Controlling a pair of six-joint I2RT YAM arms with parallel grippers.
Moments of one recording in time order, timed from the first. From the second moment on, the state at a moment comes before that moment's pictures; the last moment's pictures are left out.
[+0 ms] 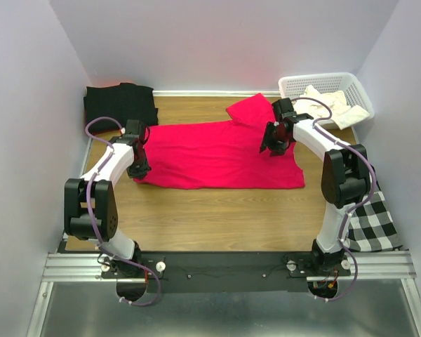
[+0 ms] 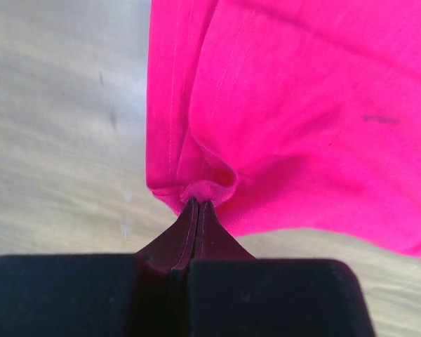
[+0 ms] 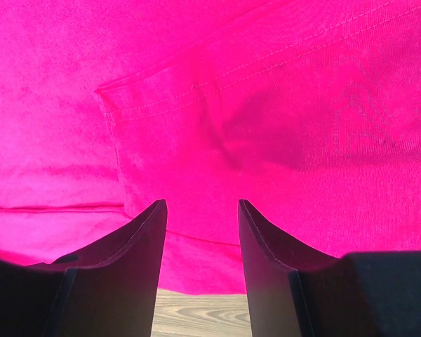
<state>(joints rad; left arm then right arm) -0.07 1.59 1.11 -0.75 -0.17 -0.37 0.26 1.94 1.49 -0.68 -0.04 0.54</state>
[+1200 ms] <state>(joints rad) -0.09 1.24 0.85 -0.86 -0.28 -0.62 0.26 1.86 1.24 -0.68 -0.05 0.52</state>
